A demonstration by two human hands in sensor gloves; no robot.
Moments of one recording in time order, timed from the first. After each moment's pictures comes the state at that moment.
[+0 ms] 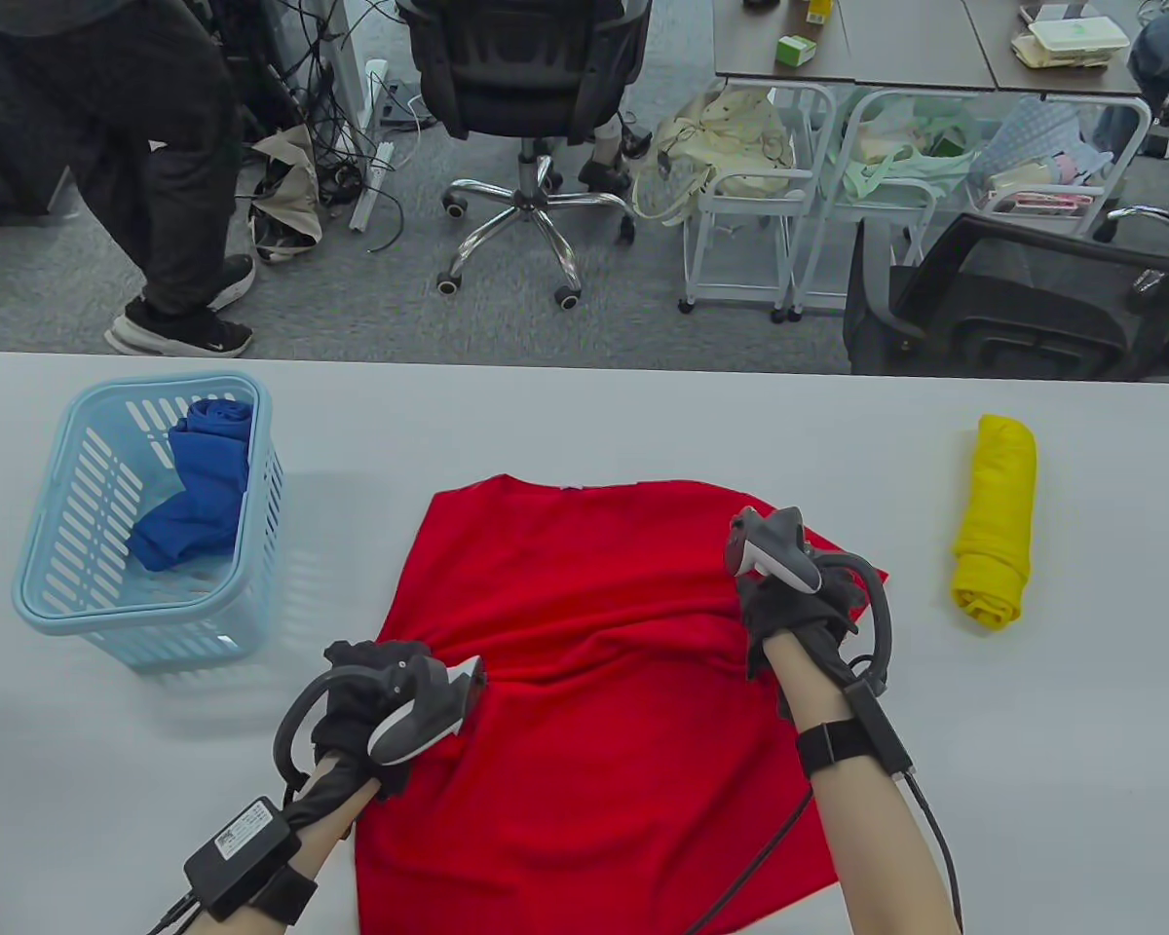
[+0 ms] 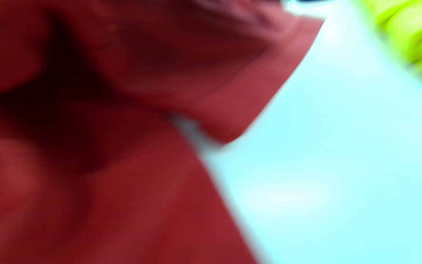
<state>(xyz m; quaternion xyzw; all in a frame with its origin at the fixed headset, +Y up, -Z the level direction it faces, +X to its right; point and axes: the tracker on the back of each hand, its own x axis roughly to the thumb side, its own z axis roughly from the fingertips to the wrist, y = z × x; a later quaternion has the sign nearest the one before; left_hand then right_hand) -0.193 -0.741 -0.293 -0.08 0.00 -0.24 0.97 0.169 -0.757 -0.405 0.13 -0.29 -0.95 0.05</state>
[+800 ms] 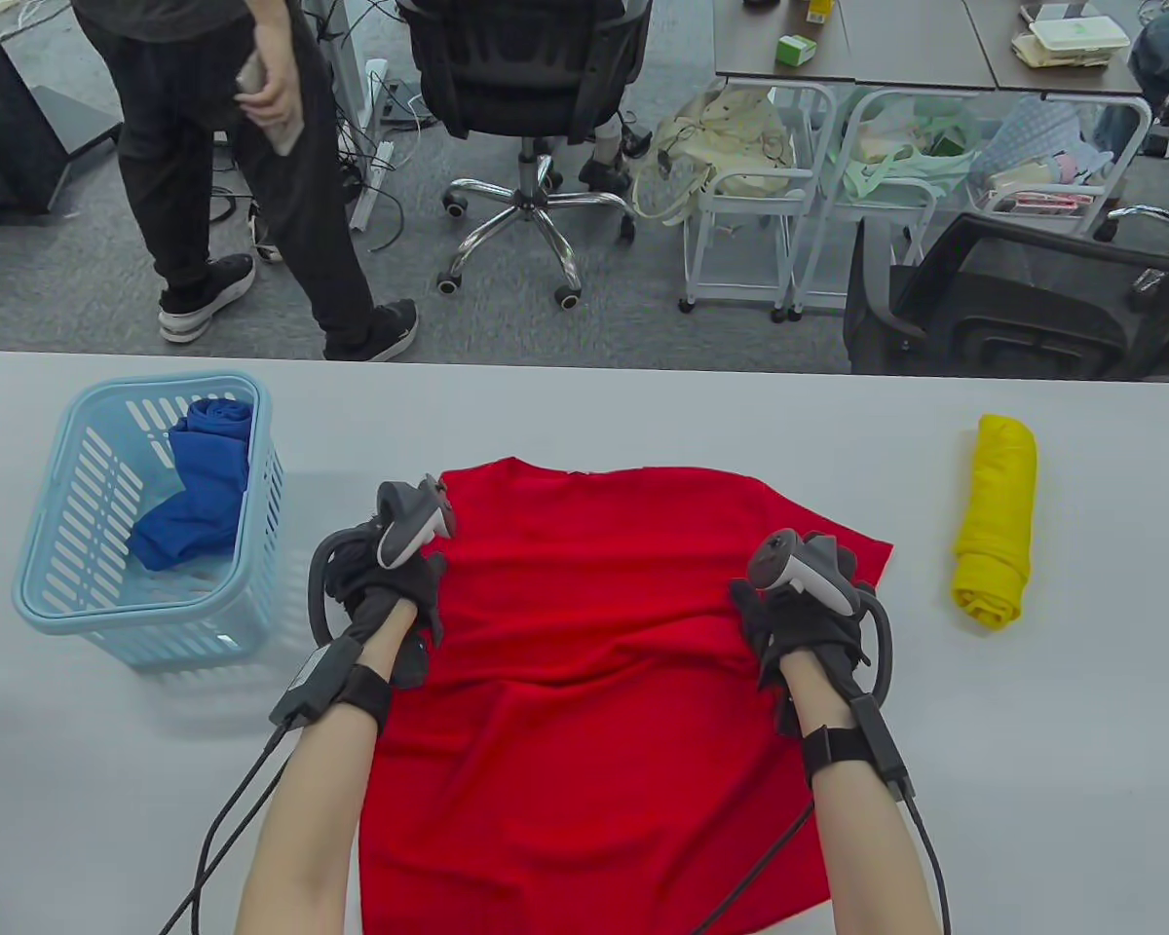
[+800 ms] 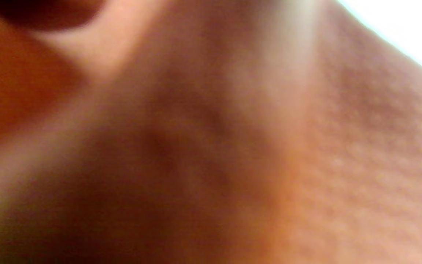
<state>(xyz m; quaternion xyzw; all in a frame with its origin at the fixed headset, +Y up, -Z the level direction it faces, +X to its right) -0.217 -0.759 -0.447 -0.28 0.23 -0.06 0.93 0.196 -0.805 -0.403 0.11 -0.36 -0.92 -0.08</state>
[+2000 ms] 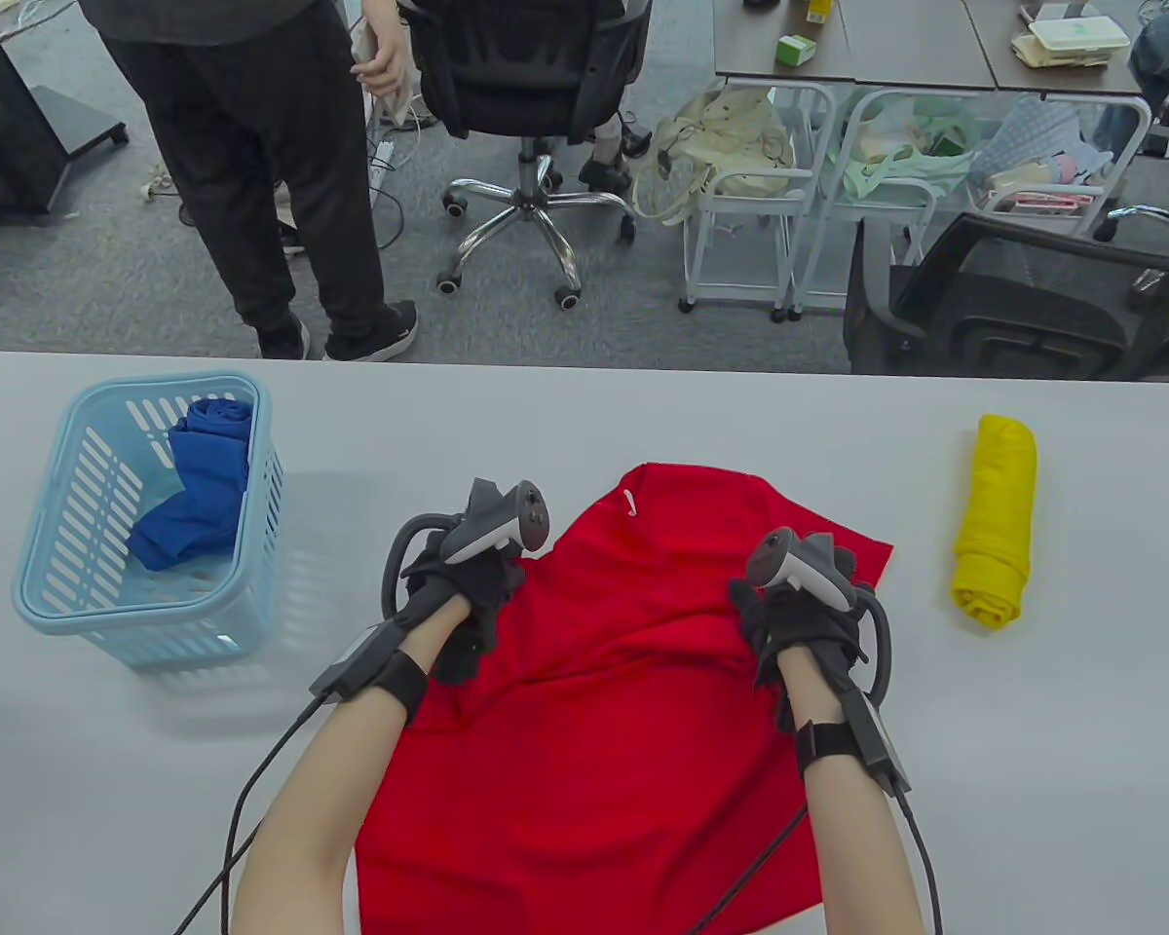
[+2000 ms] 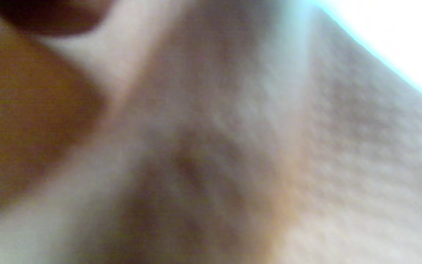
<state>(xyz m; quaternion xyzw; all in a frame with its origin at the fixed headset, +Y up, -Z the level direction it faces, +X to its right) -0.137 -0.736 -0.453 -0.20 0.01 -0.17 0.97 0.195 -0.805 -0.405 0.11 -0.37 -0.92 -0.07</state>
